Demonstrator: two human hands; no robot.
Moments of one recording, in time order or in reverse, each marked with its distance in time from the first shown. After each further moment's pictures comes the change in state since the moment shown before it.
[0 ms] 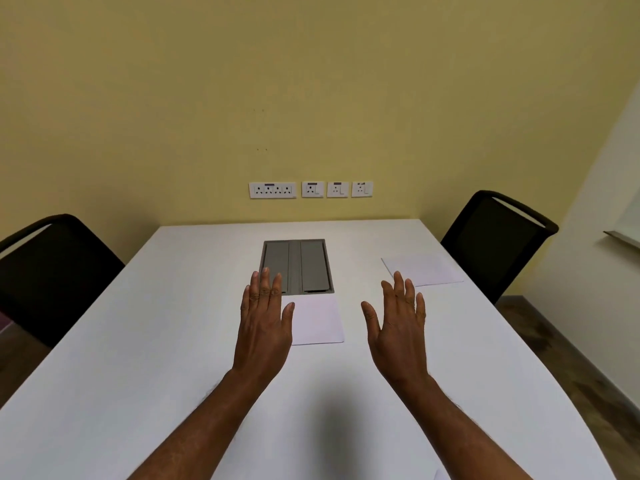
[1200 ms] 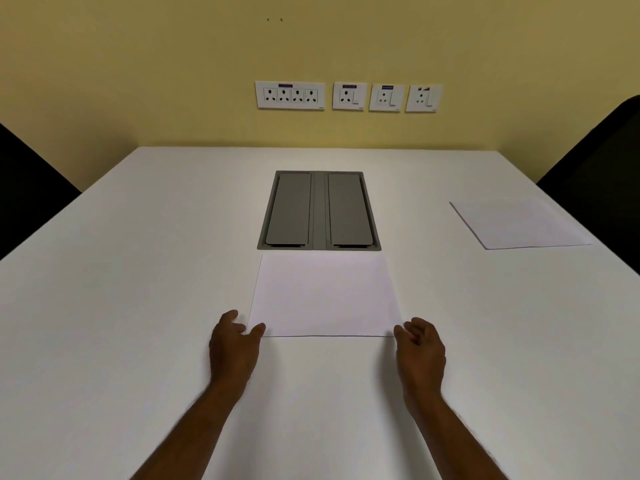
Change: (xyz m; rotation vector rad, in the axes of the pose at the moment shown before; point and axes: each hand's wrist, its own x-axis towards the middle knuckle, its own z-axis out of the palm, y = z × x) left_hand 0.009 -0.214 0.256 -0.460 -0.098 -1.015; right_hand -0.009 0.105 0.339 0.649 -0.111 0.935
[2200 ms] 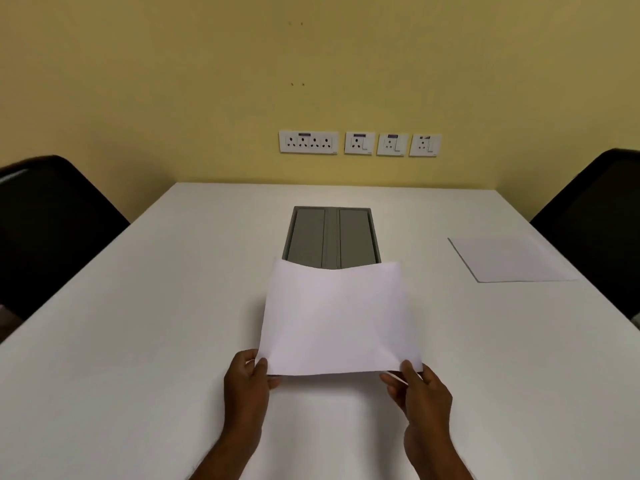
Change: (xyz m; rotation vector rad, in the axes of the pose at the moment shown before) left_hand -0.090 0.020 -0.057 -0.354 -0.015 -0.039; right_hand -0.084 -0.053 -0.052 0.393 -0.125 0.191
